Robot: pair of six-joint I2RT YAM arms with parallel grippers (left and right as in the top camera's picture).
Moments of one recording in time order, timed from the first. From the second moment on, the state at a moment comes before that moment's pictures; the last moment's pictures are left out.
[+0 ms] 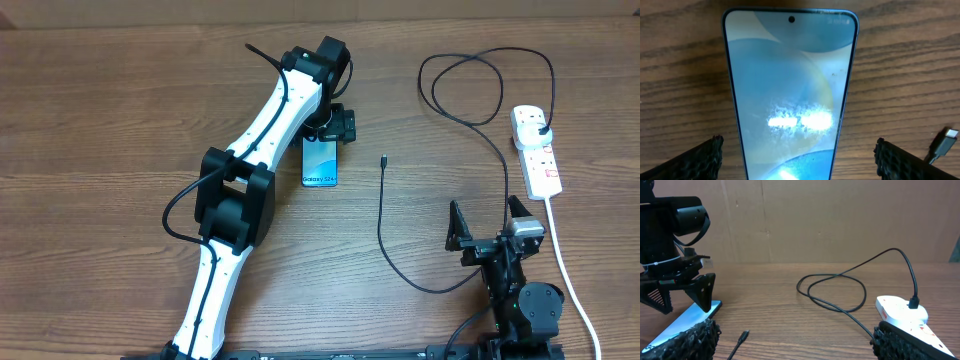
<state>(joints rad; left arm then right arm) -0.45 2.48 2.26 -1.29 0.07 -0.50 0.03 0.01 0.02 -0.03 -0.06 0.04</state>
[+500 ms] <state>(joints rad) -0.47 2.48 2.19 -1.26 0.03 -0.50 0.03 0.01 0.02 -0.03 -0.06 0.04</state>
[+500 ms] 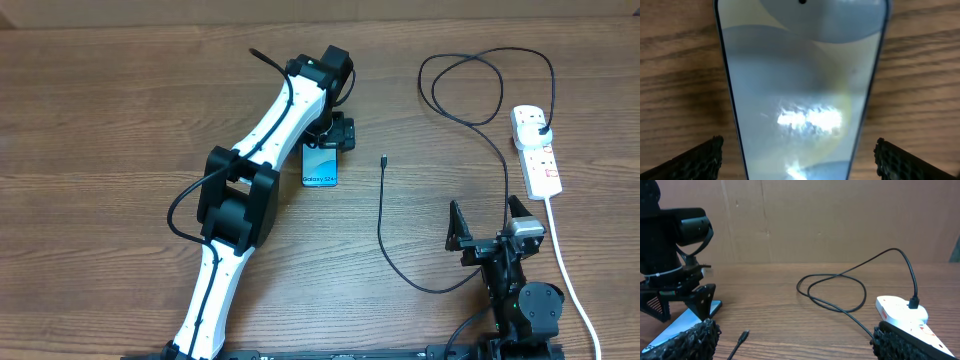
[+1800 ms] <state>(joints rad) -0.47 2.48 2.13 -1.18 -0.01 -0.50 0.03 0.01 0.02 -0.03 -0.06 0.04</state>
